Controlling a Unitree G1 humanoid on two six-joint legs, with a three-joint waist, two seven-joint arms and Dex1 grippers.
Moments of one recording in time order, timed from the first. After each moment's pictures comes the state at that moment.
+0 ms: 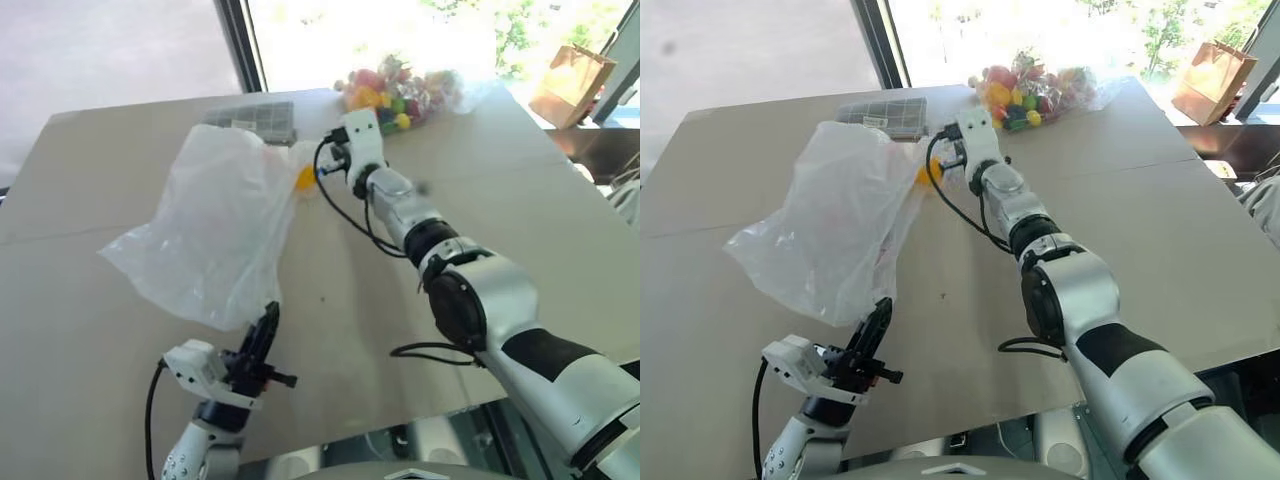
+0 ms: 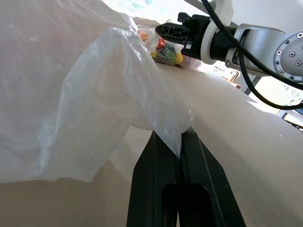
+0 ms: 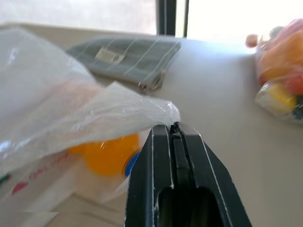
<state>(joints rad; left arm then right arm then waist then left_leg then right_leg) 0.60 0.11 -0.01 -0.50 -0.51 -0.15 -0.48 -1.38 0.11 -0.24 1.39 -0.03 -0.15 0.17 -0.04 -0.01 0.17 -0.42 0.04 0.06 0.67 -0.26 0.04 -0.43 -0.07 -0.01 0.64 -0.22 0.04</state>
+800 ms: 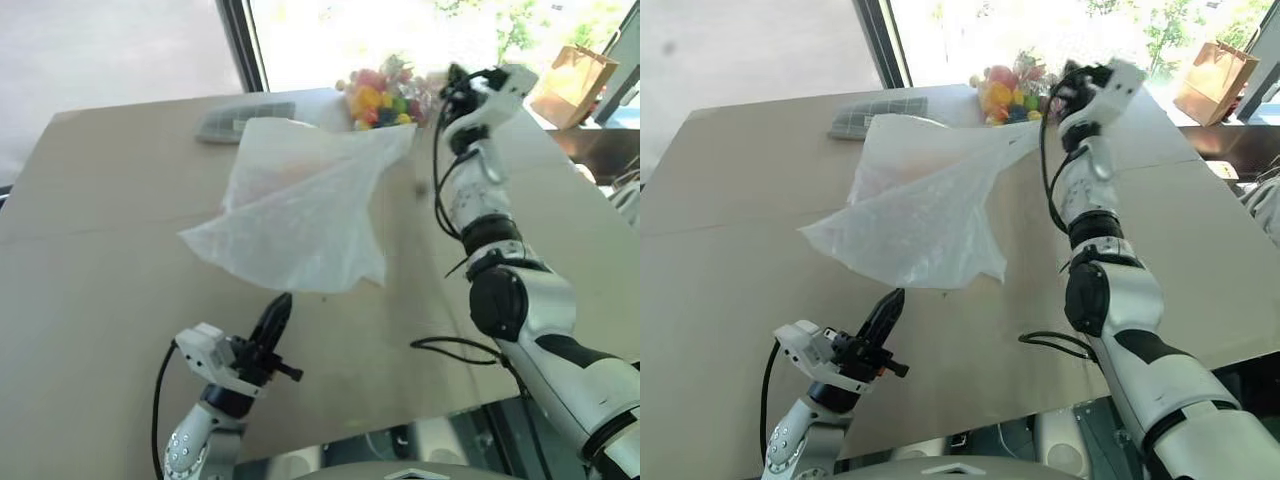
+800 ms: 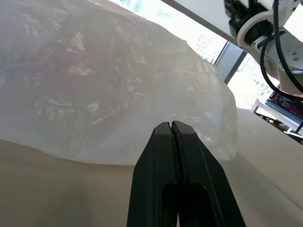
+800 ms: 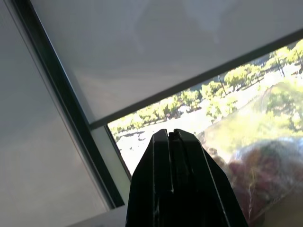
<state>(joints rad) 0.51 0.18 -0.01 -0.50 -0.57 -0.08 -0.53 -1.14 -0.06 -0.45 0.86 0.33 -0.32 0.32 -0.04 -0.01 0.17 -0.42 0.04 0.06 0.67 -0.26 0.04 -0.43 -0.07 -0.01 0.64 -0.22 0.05</state>
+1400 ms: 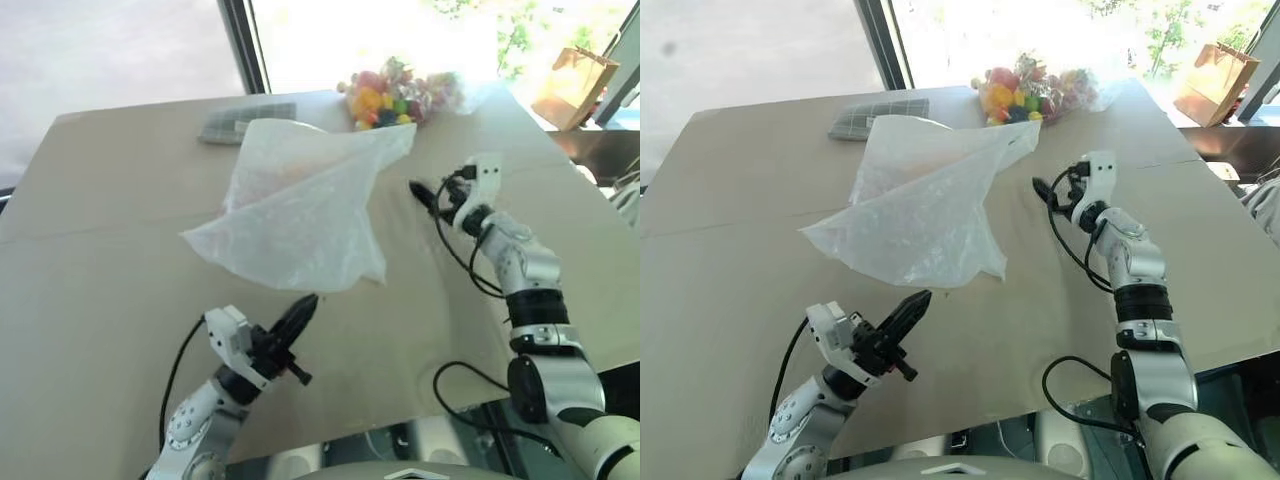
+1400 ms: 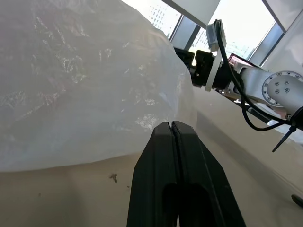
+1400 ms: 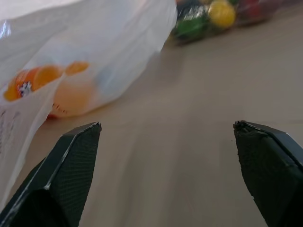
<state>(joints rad) 0.40 0.29 -0.03 -0.48 -0.63 0.08 -0.65 -0.68 -0.27 -0.12 0.39 0.37 0.48 0.55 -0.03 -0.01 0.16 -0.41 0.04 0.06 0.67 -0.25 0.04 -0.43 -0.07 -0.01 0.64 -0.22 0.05</state>
